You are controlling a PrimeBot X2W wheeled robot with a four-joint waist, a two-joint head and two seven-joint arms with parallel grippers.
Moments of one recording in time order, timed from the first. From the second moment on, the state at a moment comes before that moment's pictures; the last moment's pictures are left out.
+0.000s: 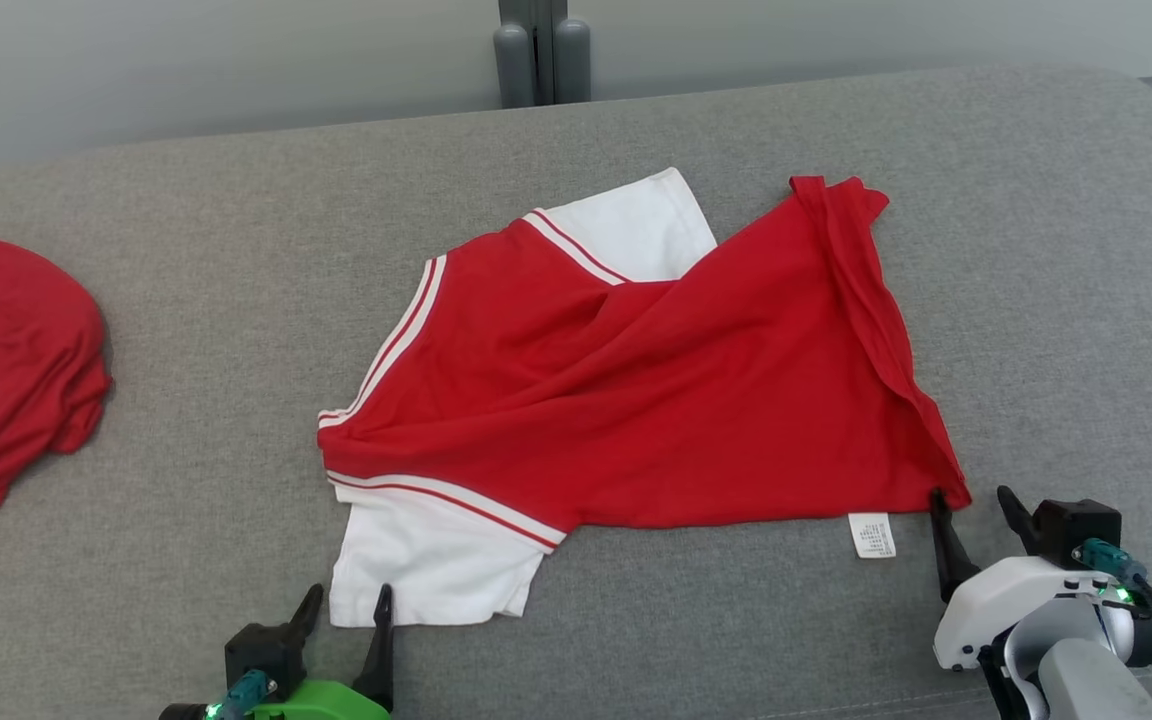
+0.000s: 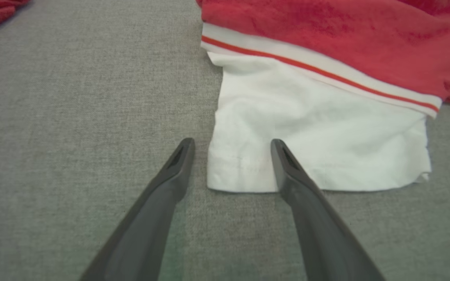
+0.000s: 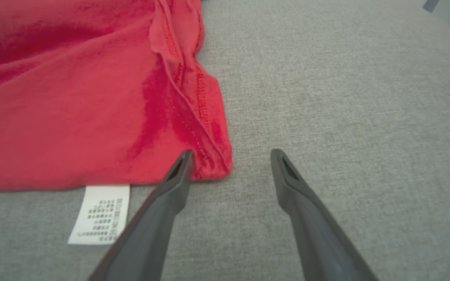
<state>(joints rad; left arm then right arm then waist) -0.09 0.05 -0.13 0.62 -0.19 -0.11 -0.26 -0.26 -0.13 -0.06 0.76 0.13 0.13 -0.26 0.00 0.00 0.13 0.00</state>
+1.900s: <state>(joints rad) -1.76 0.25 -0.36 0.87 -0.49 -0.13 -0.17 -1.77 -0.22 0.19 0.97 0.60 0.13 -0.08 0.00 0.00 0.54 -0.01</state>
